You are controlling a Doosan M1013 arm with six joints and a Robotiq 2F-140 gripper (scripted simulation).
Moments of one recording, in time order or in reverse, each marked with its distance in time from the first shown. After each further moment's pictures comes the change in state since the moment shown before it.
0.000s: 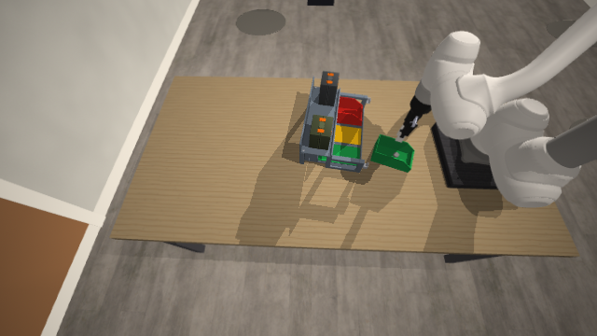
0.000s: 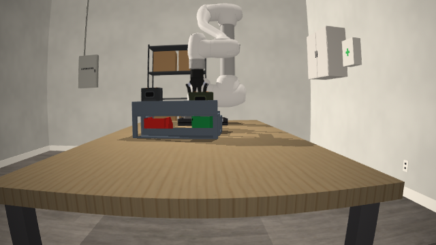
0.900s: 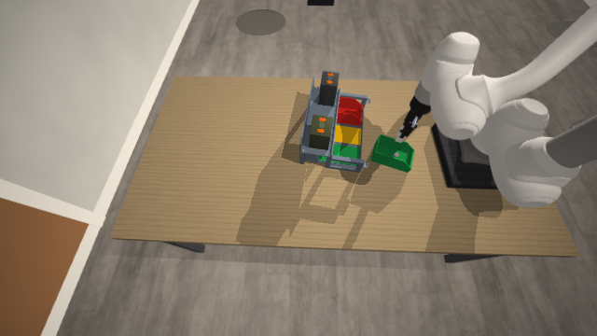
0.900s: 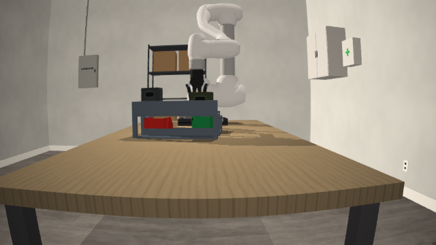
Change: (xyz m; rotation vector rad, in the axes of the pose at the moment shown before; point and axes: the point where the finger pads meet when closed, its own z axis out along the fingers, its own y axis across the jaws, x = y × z) arm 0.000 0.000 0.002 0.000 0.000 0.000
